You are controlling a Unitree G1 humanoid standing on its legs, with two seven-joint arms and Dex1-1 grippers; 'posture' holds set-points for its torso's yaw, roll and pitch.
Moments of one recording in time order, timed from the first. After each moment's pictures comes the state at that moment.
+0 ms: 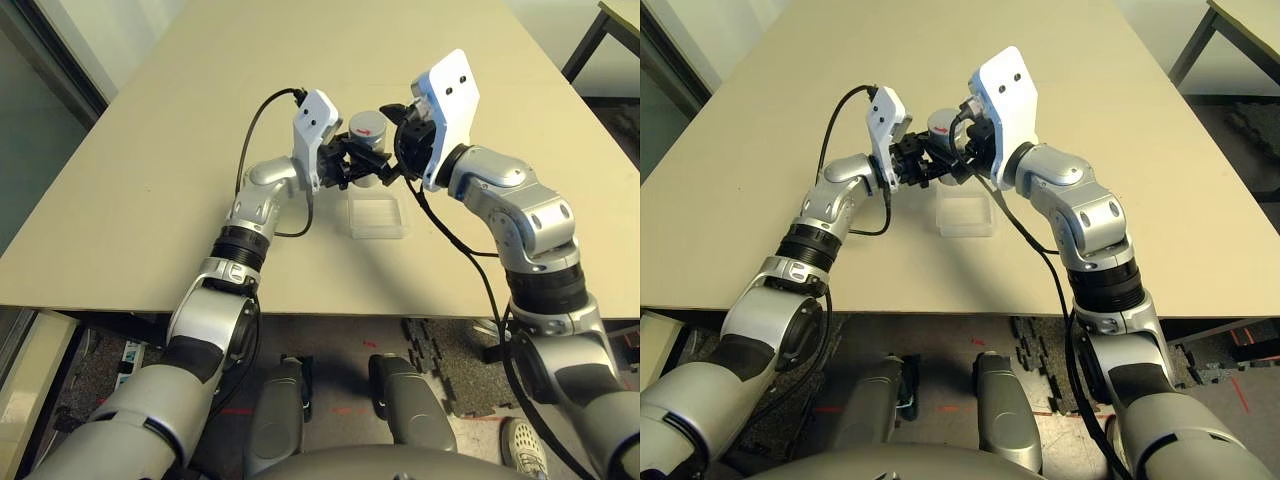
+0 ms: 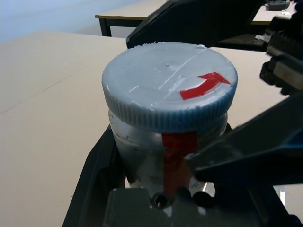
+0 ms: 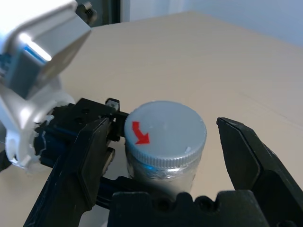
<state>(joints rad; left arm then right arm) -0.93 0.14 -0.06 0.70 -0.19 0.04 -0.90 -0.73 -0.32 0.10 -0.16 0.27 0.70 0.46</state>
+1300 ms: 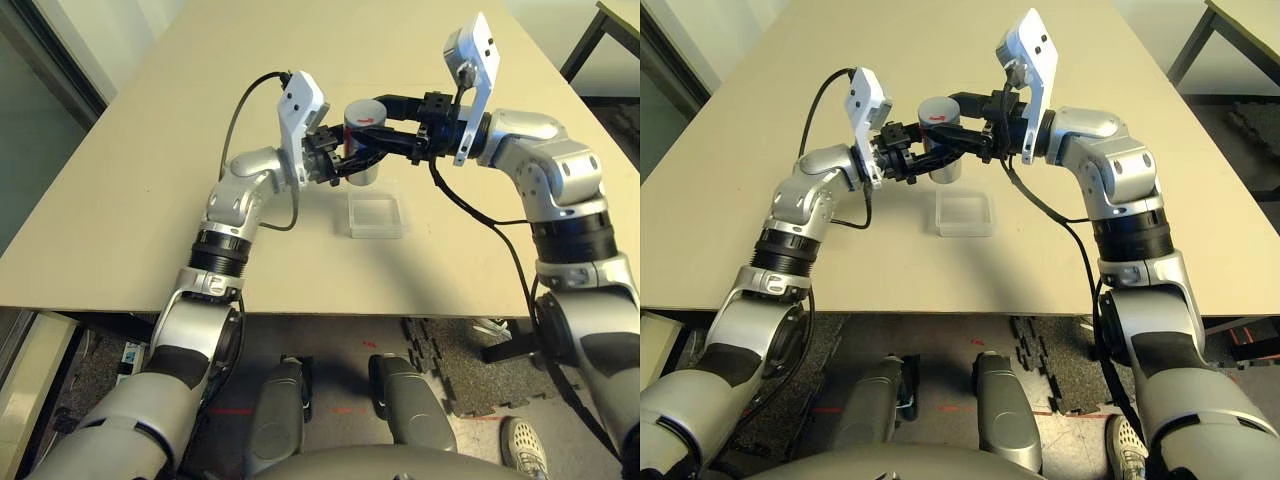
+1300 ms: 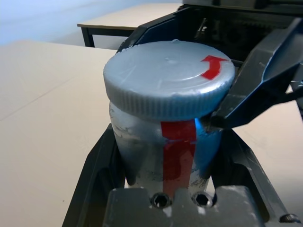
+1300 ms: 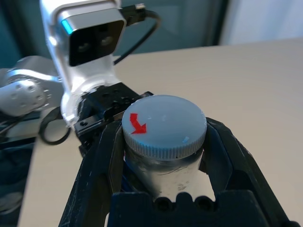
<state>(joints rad) -0.84 0.26 -0.07 0.27 -0.33 0.40 -0.98 -0.99 -0.45 0.07 0.33 0.44 0.47 1.12</state>
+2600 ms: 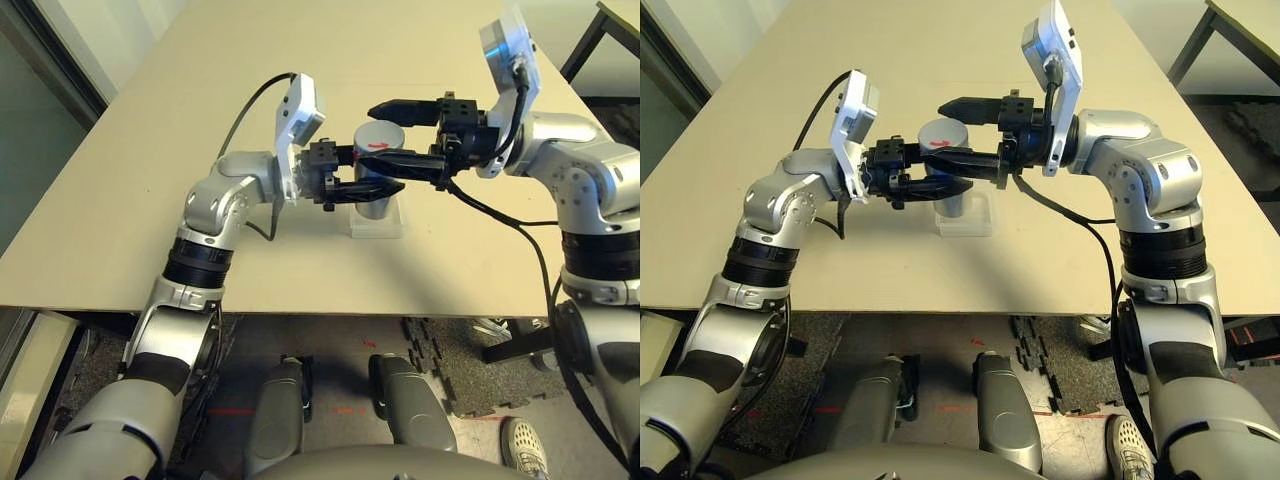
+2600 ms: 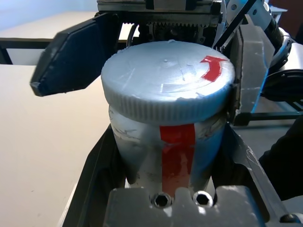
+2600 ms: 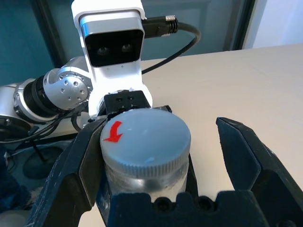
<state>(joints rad) -0.82 0.30 -0.14 0.17 -0.46 0.47 -1.18 -0.84 -0.52 -0.01 -0.08 0.57 0.75 1.03</state>
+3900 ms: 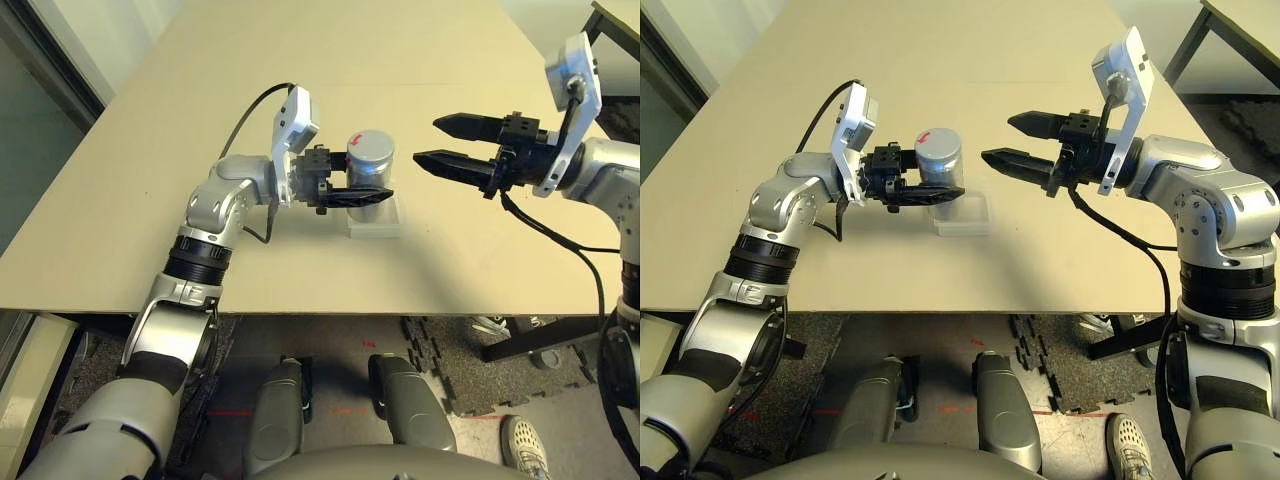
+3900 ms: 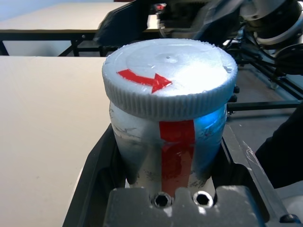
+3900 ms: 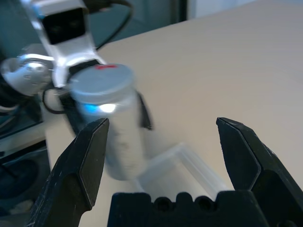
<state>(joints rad) -0.84 0.33 -0.14 0.31 -0.42 0.35 -1.24 -0.67 -0.67 -0.13 -0.21 0.70 0.87 0.88</state>
